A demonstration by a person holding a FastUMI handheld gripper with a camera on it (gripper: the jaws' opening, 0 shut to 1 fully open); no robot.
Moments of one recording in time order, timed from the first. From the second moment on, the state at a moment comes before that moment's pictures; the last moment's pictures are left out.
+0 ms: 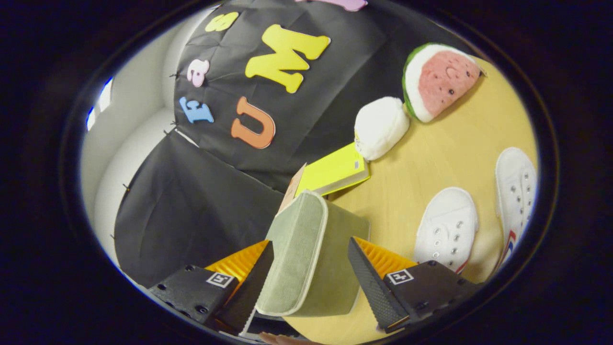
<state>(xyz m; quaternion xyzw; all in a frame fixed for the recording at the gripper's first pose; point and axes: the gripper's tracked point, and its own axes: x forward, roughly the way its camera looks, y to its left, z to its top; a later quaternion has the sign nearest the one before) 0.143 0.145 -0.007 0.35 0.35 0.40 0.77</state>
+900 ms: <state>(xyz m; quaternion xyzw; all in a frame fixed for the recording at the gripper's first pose) 0.148 0.204 -0.021 0.41 0.46 0.51 0.60</state>
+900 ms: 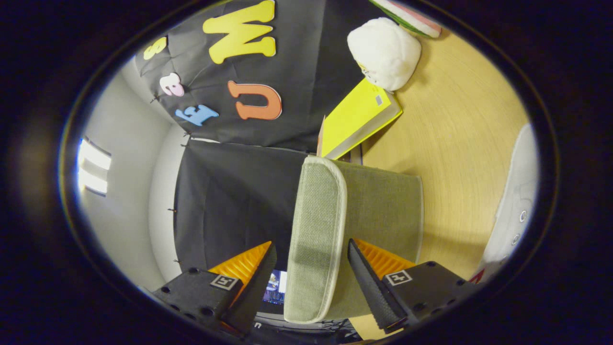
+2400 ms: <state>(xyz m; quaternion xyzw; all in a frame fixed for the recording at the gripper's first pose) 0.090 0.305 0.153 0.33 0.42 0.50 0.68</state>
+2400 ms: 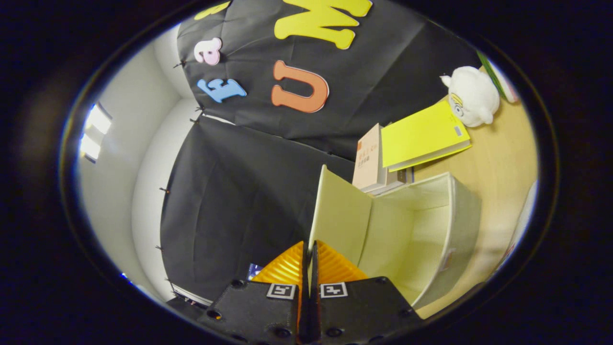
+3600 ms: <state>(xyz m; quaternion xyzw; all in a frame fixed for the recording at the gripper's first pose) 0.083 0.343 0.099 0.23 0.41 0.36 0.80</state>
